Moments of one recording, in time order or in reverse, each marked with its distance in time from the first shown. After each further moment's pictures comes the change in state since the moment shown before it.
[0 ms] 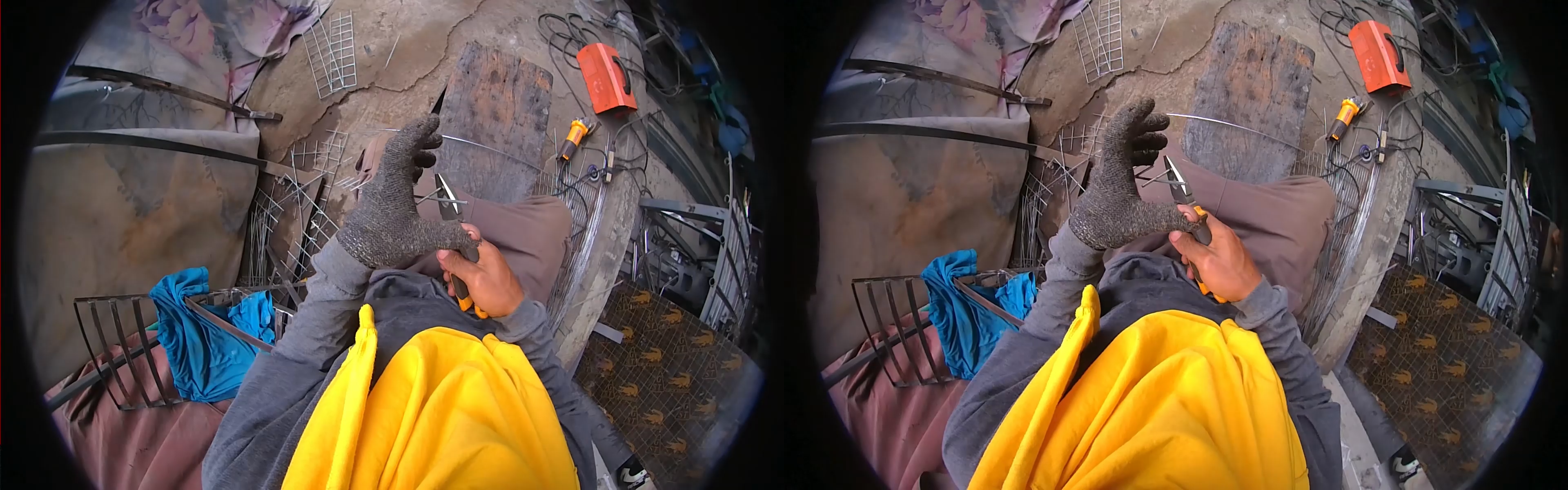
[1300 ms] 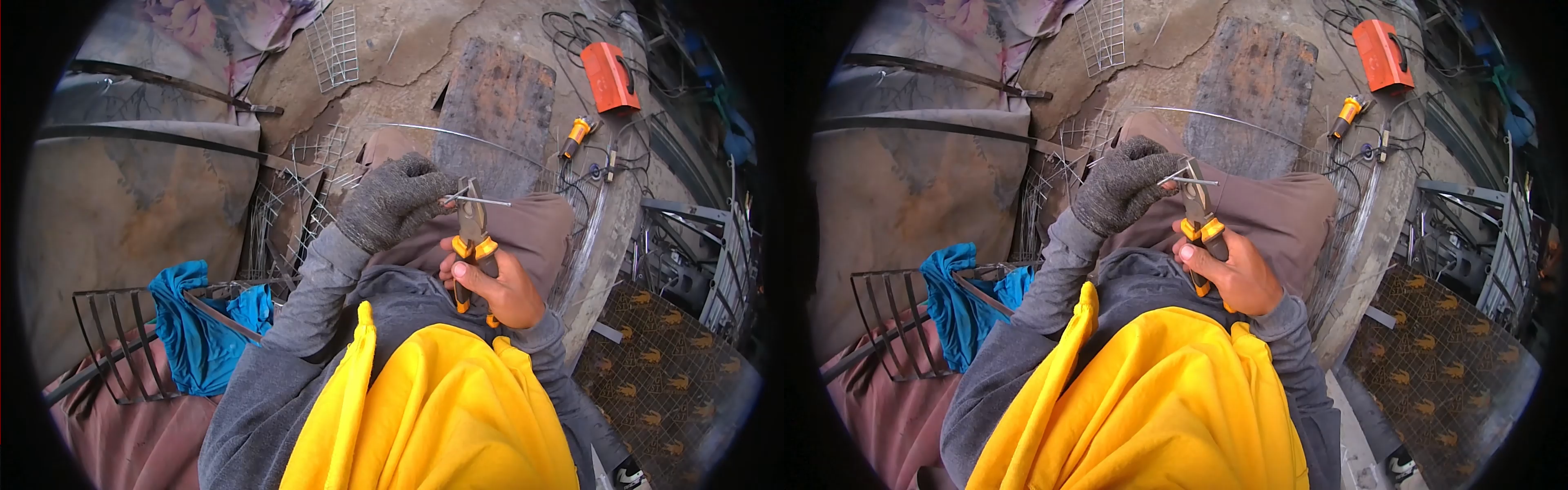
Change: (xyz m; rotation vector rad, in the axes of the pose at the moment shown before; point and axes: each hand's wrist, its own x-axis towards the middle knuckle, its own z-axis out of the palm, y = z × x) left_hand -0.003 -0.024 -0.012 0.283 -0.213 0.267; right_hand -0.031 -0.014 -0.010 0.116 -0.125 -0.071
